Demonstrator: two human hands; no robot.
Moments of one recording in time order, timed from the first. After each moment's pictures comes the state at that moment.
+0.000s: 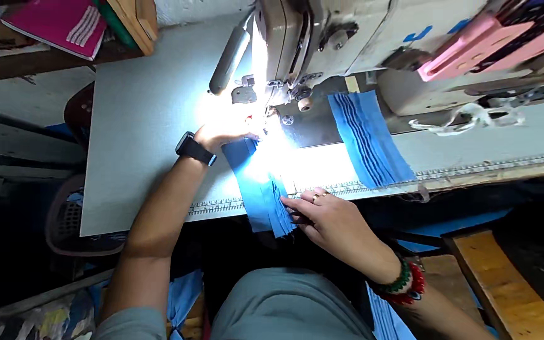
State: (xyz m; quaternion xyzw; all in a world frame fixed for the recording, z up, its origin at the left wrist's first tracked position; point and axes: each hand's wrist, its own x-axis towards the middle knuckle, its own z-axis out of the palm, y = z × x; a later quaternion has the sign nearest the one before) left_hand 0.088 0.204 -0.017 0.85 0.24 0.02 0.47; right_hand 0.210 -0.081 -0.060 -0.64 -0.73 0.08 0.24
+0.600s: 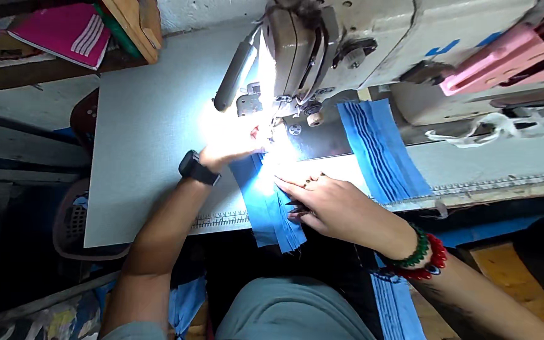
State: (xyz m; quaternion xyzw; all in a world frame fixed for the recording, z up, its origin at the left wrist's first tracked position) left_hand 0.081 0.193 -0.024 0.89 0.22 0.10 0.40; right_hand 0.241 -0.025 -0.046 -0.57 -0.80 0.11 0.14
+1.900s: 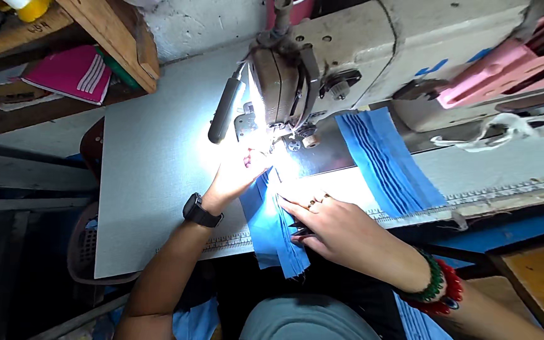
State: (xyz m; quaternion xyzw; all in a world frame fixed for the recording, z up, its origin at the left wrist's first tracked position) left_hand 0.062 0.153 -0.021 0.79 0.30 0.21 0.49; right_hand 0.229 -0.033 -0.049 -0.61 -0.77 0.09 0.16
